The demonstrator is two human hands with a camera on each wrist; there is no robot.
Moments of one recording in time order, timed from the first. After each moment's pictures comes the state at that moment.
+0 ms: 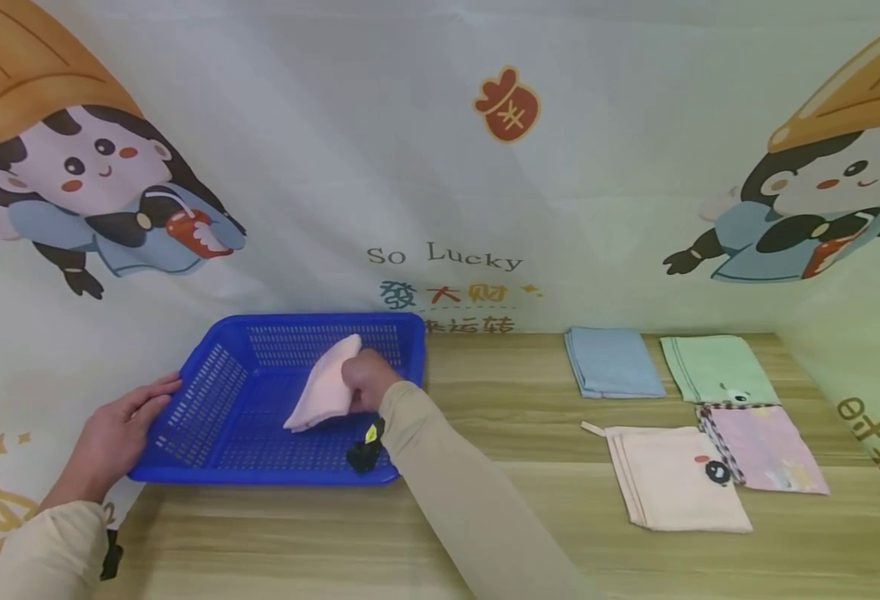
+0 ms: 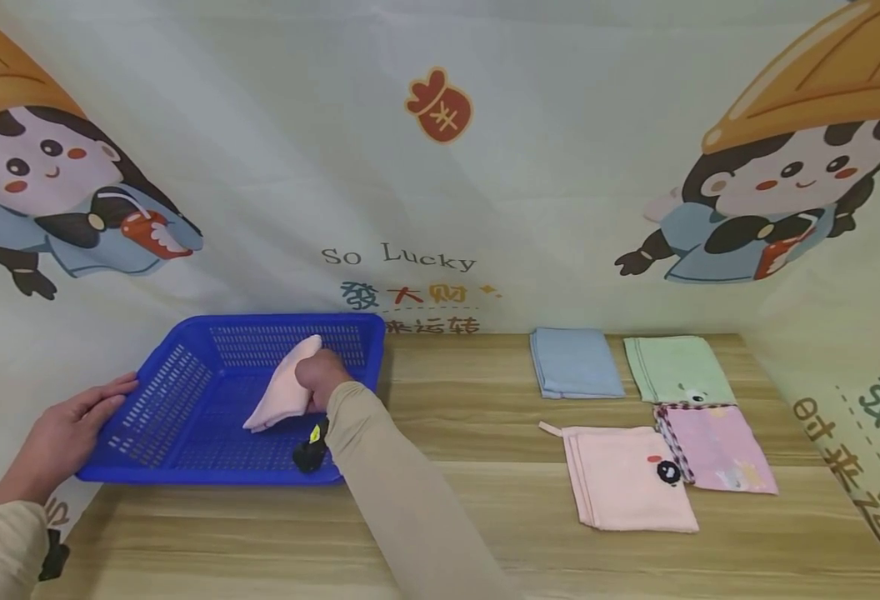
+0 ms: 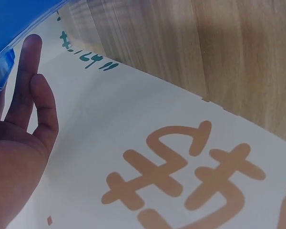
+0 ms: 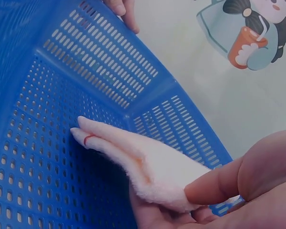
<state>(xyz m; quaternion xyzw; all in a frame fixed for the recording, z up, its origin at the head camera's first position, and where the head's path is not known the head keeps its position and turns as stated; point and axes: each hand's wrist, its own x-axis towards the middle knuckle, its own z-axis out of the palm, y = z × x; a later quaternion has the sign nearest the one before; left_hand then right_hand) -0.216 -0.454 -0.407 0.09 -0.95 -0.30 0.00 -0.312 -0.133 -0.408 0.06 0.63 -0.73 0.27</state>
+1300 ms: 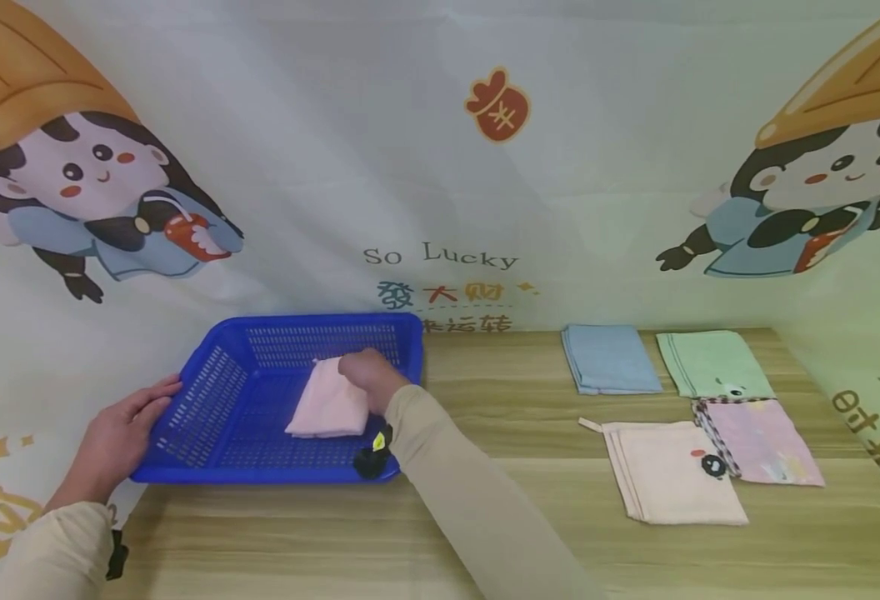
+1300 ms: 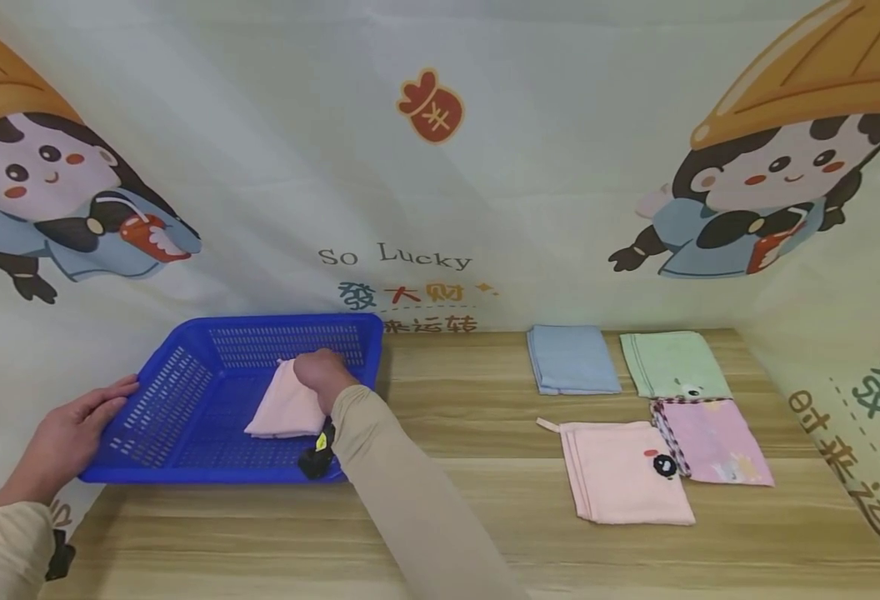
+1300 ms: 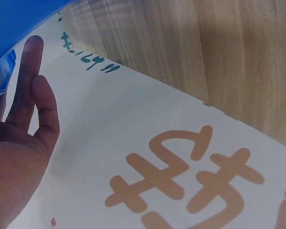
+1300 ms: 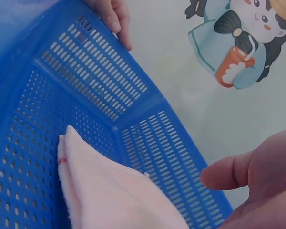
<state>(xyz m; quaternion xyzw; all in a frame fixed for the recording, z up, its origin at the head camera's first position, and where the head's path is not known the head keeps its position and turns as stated) -0.218 -0.453 -0.407 0.10 -0.95 -0.31 0.00 -0.298 -0.119 -0.392 0.04 0.67 -0.69 0.27</state>
